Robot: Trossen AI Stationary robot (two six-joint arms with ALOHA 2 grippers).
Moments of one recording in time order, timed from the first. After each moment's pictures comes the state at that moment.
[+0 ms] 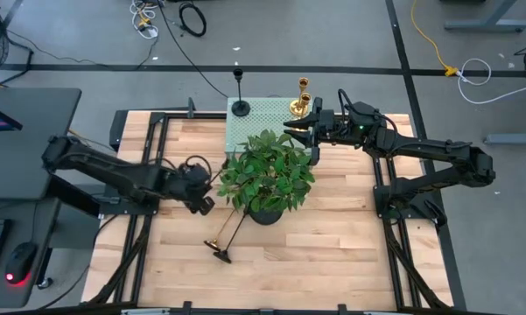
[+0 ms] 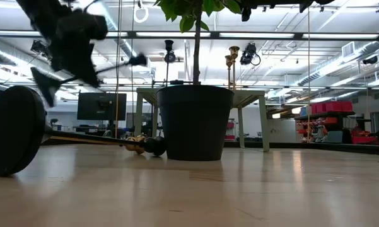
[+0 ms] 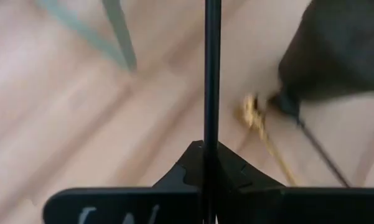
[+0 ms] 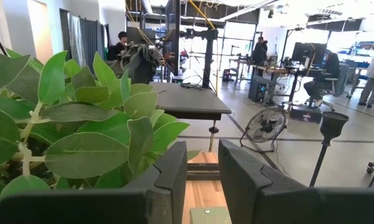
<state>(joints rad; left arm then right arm) -0.24 1.08 0.72 -0.66 -0.48 -0.80 -0.29 1.20 0.98 0.27 -0.22 -0.08</state>
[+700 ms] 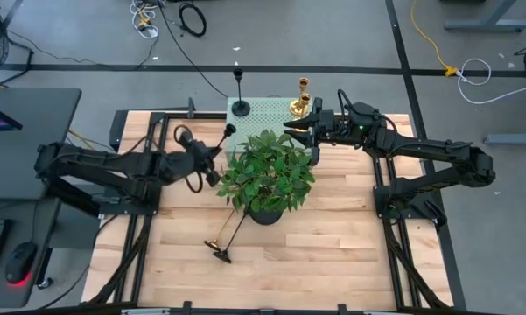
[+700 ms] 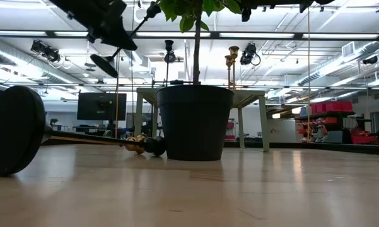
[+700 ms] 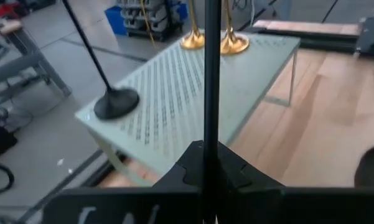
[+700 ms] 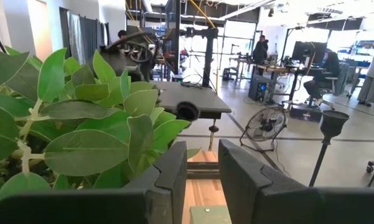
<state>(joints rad) -0.05 0.97 0.73 -0.21 -0.75 -0.15 -0.29 1.20 0.98 0.27 -0.22 -0.09</state>
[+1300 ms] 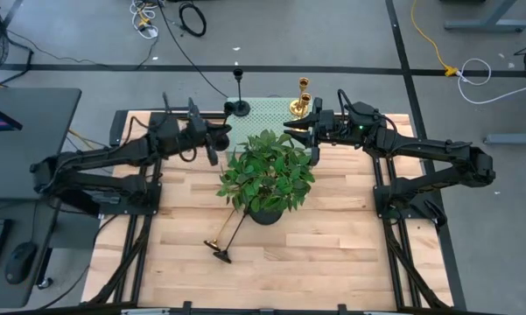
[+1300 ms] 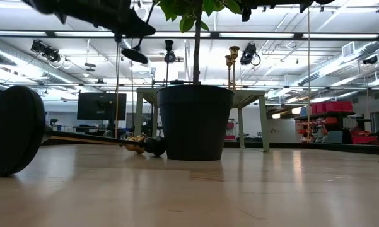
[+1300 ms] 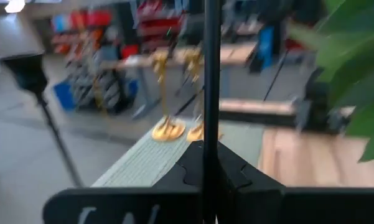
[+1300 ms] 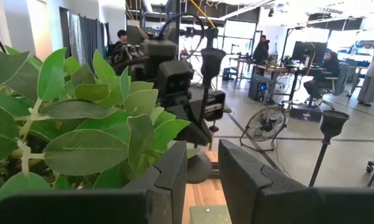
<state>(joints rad) 0.35 0.97 0.67 0.26 -0.10 0.12 -0.29 1.20 0.98 0.27 -0.22 -0.09</state>
